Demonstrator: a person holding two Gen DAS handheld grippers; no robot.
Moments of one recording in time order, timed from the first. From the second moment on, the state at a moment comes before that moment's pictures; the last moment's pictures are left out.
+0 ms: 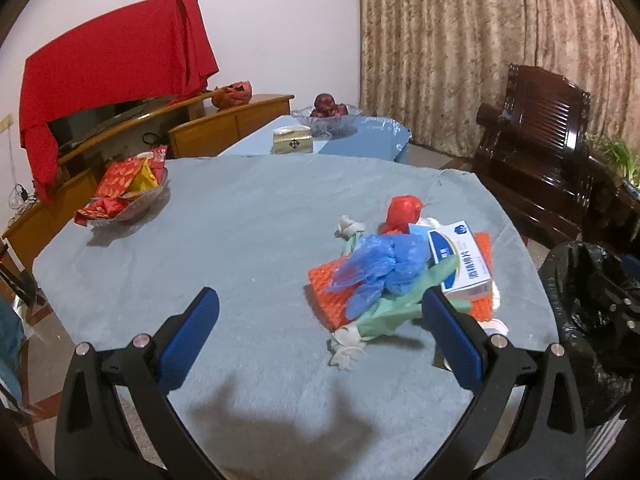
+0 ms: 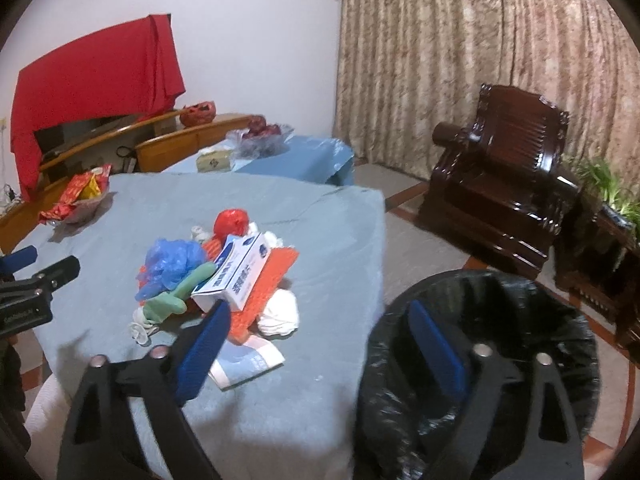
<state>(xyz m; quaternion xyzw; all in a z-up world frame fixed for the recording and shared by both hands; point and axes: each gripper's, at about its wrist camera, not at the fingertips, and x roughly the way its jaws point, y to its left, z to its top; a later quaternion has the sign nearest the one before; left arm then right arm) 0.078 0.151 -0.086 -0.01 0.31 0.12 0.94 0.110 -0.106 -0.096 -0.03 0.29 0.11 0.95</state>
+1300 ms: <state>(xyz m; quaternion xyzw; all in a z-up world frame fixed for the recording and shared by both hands) 0.158 0.162 -0.110 -0.05 0.33 0.02 0.94 0.173 -0.031 -0.135 -0.05 0.32 0.16 0.93</state>
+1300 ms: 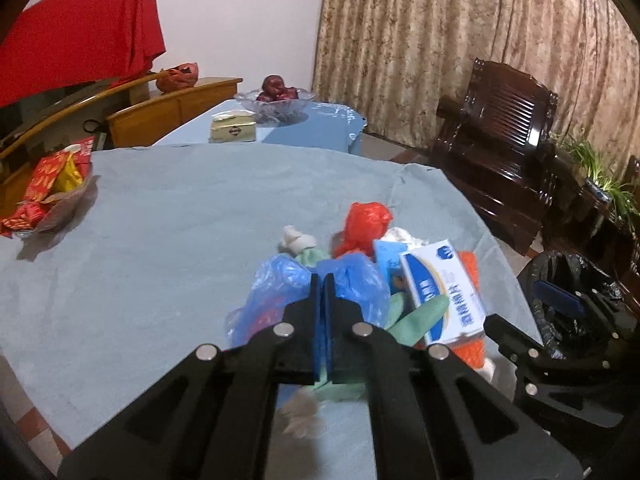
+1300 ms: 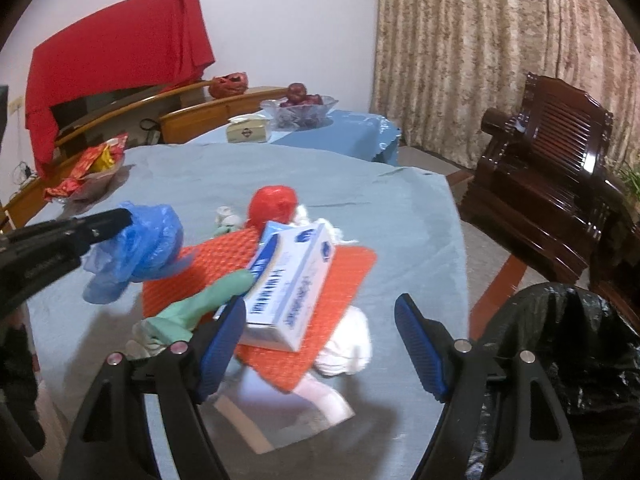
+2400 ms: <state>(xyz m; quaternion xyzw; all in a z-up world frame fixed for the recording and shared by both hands) 0.152 0.184 -0.140 -0.05 0.36 0.02 0.93 0.177 -0.004 -0.151 -0.09 0.32 0.13 0.93</state>
